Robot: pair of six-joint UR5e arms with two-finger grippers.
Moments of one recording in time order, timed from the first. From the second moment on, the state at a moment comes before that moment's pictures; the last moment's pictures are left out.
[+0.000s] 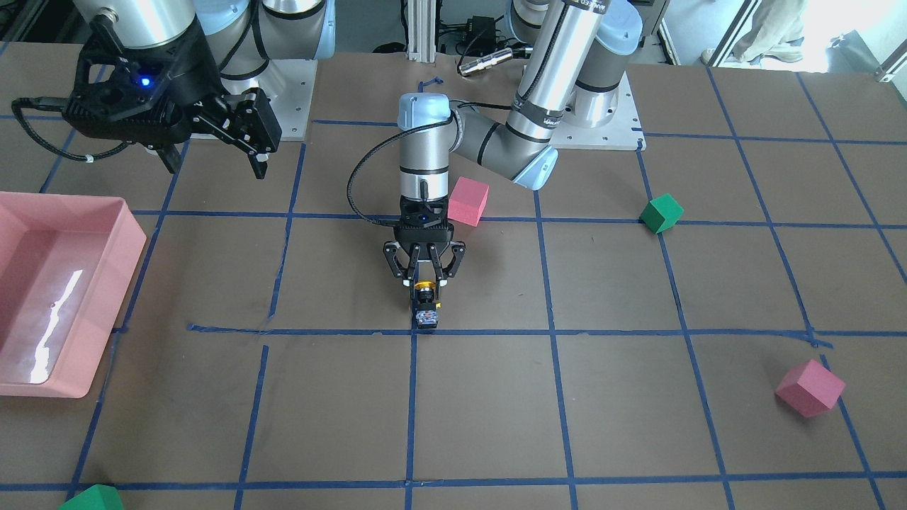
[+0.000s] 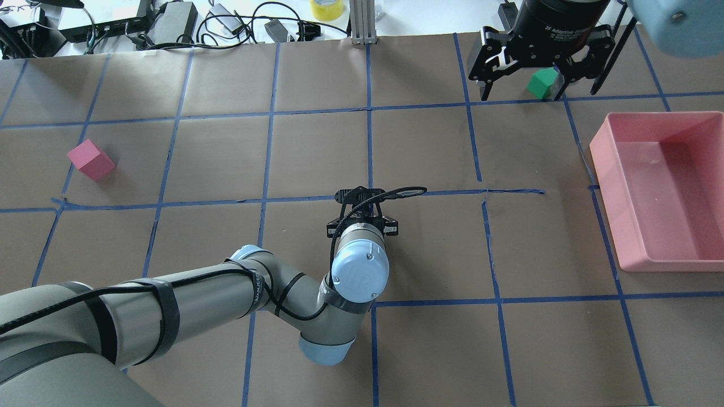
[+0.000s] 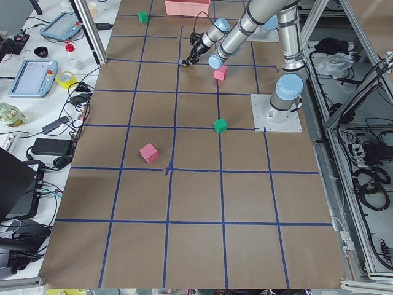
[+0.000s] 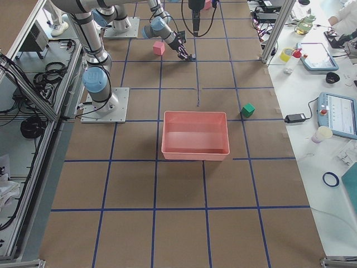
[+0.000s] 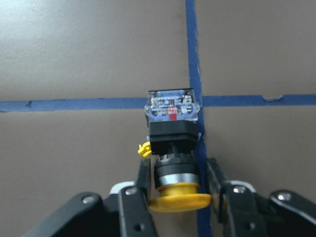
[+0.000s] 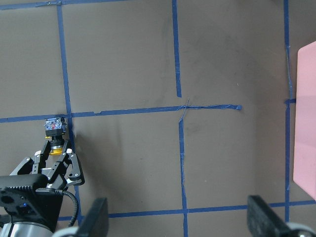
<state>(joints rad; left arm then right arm) -2.13 -2.08 -2.15 0.09 1.91 -0.46 1.64 -1.53 1.42 -1.52 -1.58 0.12</state>
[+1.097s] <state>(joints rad) -1.90 -1.84 -1.78 -0.94 1.62 -0.55 1.63 -1.53 1.43 -1.52 -1.58 0.12</state>
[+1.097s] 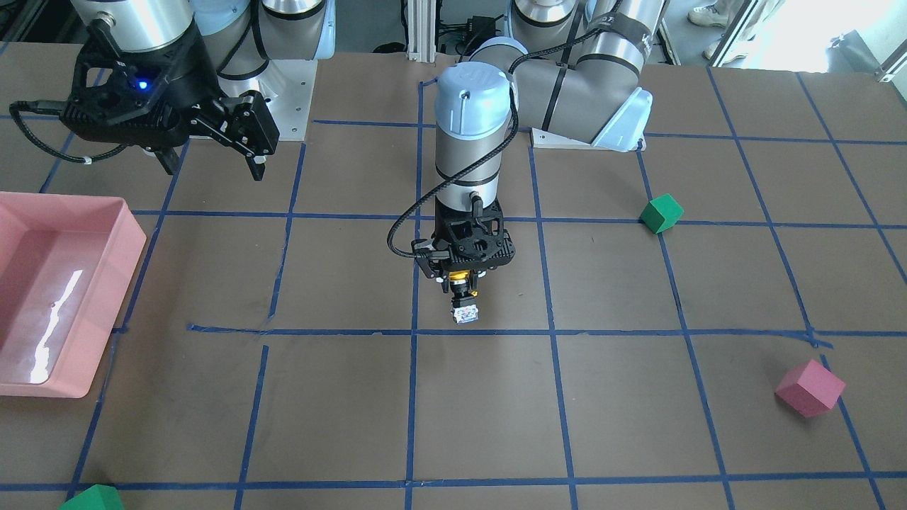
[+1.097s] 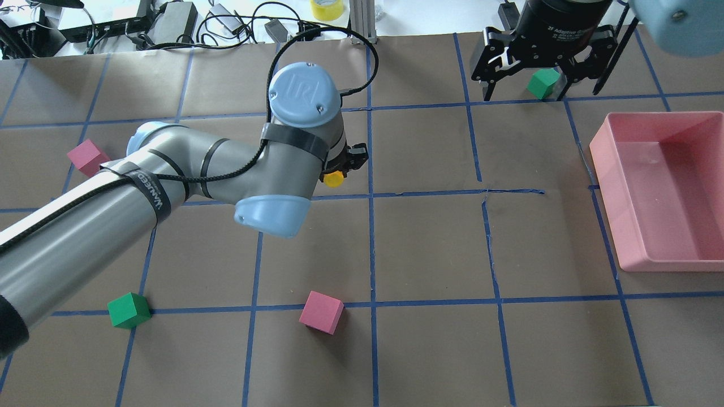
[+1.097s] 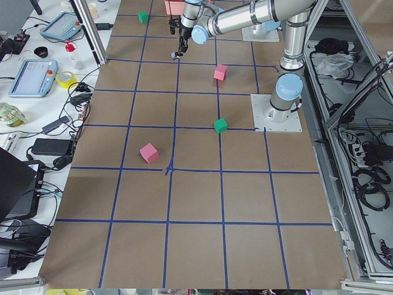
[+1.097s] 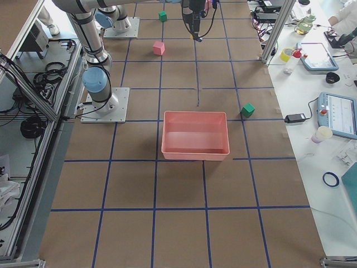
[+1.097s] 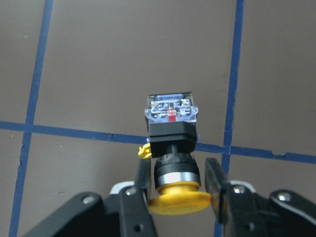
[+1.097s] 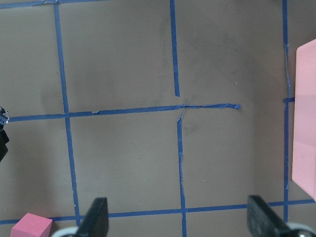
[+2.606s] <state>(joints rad) -1.73 -2.10 -1.62 -1.14 0.99 -1.09 1.63 -1.53 1.44 -1.51 -1.58 0.12</state>
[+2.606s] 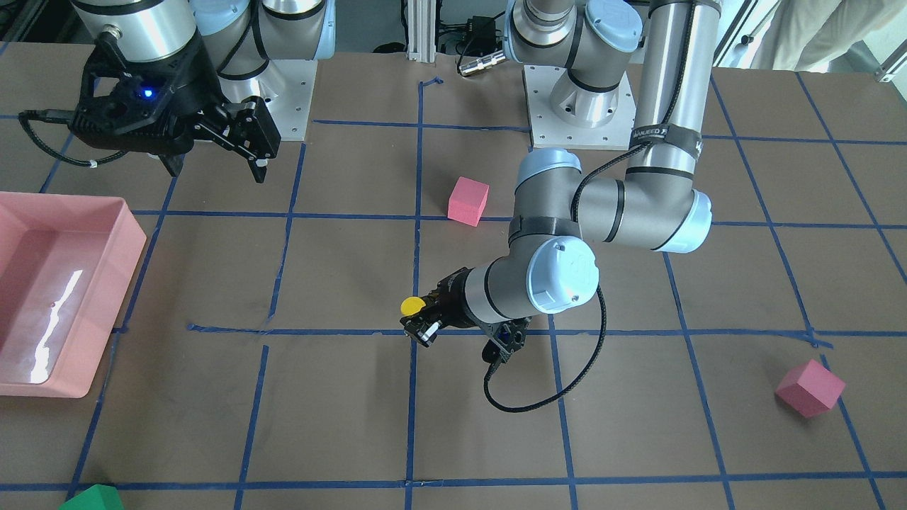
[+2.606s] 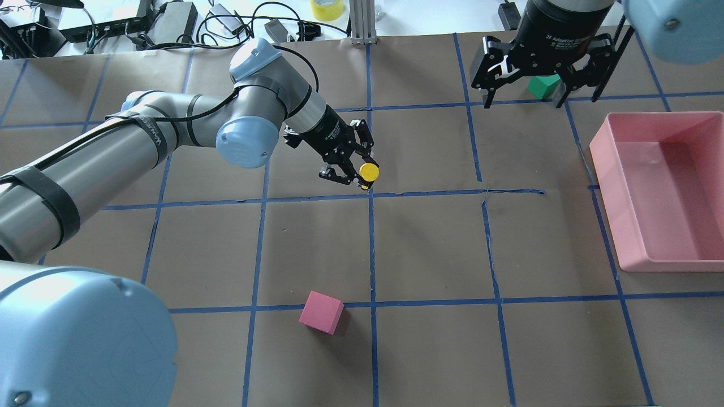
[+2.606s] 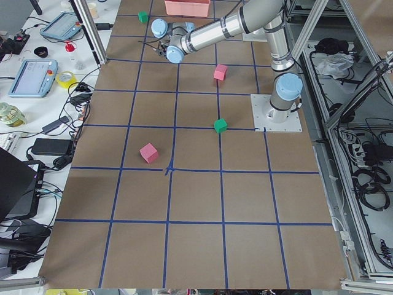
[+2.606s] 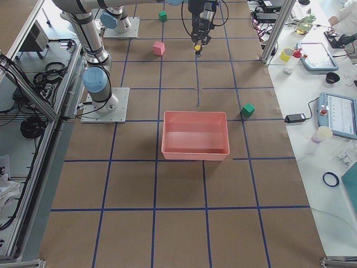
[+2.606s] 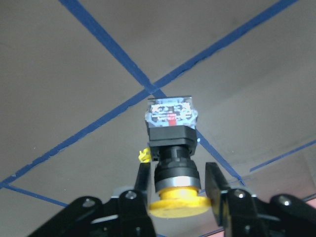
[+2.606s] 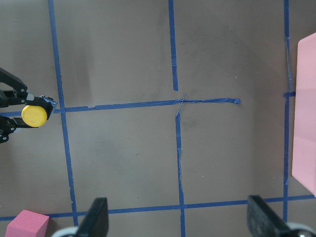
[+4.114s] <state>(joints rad) -1.75 -1.92 -1.61 -1.20 1.07 -1.09 1.63 -1.52 1.44 -1.51 -1.58 0.12</state>
